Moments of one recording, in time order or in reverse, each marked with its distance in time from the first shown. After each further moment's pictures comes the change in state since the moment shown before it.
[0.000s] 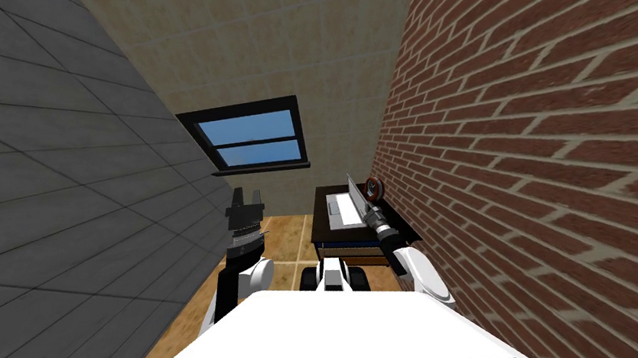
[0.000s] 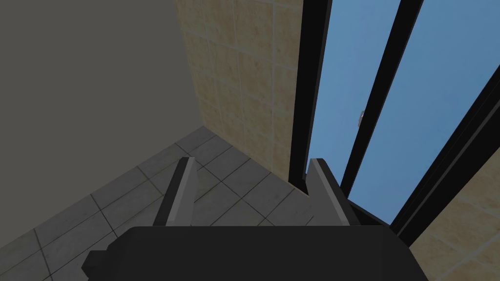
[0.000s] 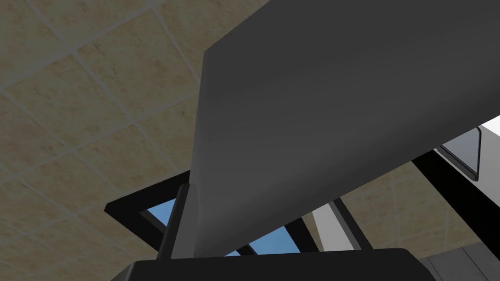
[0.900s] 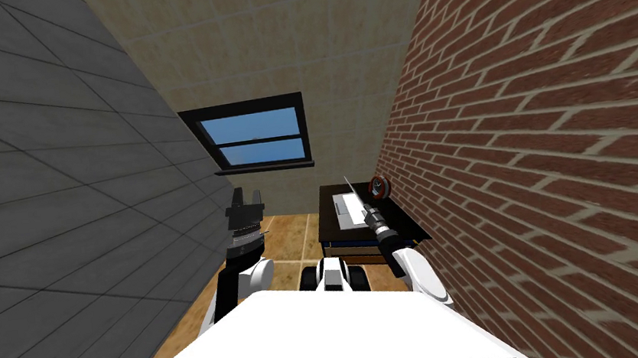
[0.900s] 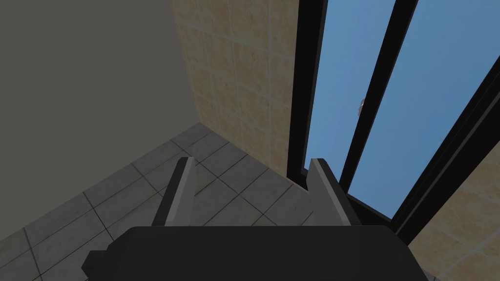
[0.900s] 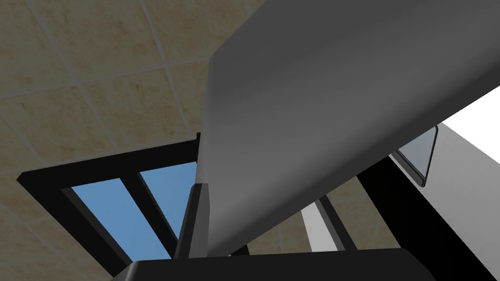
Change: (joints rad) left arm 0.000 0.000 0.000 0.000 0.000 0.000 0.000; right arm 0.013 0.004 0.012 0.000 0.081 0.013 0.196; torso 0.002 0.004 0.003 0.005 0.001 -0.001
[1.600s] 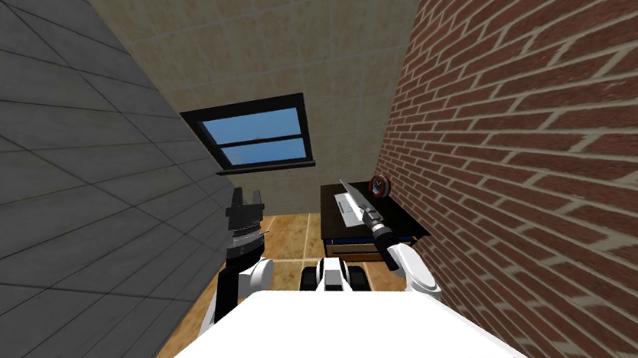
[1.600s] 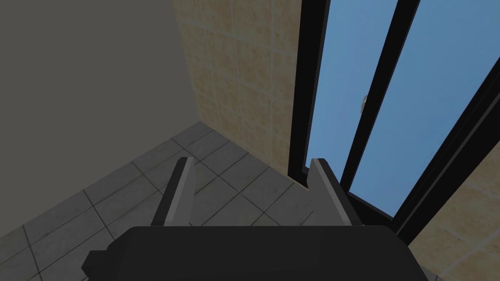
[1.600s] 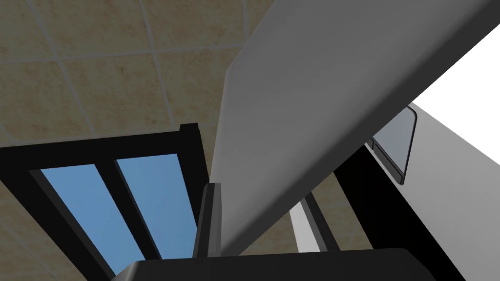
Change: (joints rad) left arm 0.000 0.000 0.000 0.000 0.000 0.000 0.000; right arm -0.065 -0.012 0.012 0.092 -0.062 0.030 0.183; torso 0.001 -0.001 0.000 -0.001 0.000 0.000
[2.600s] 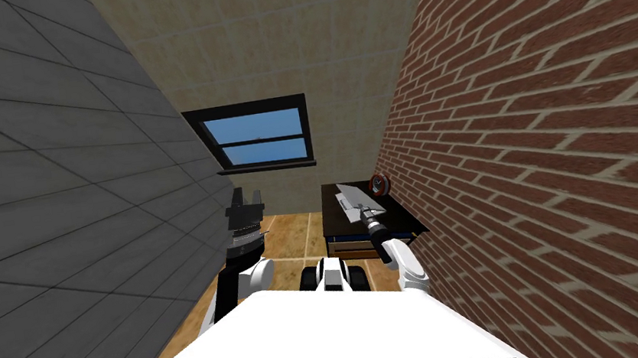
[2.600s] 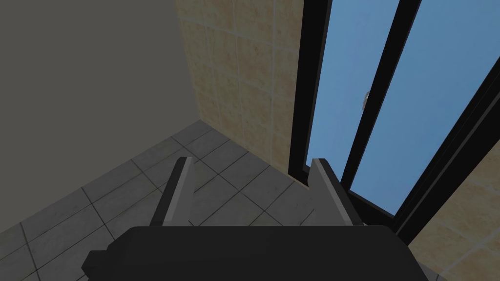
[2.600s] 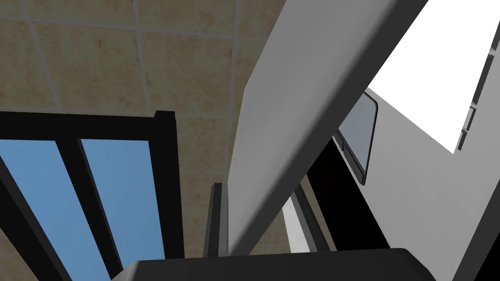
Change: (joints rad) left arm 0.000 0.000 0.000 0.000 0.000 0.000 0.000; right arm -0.079 -0.017 0.019 0.111 -0.068 0.042 0.230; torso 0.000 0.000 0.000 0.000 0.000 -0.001
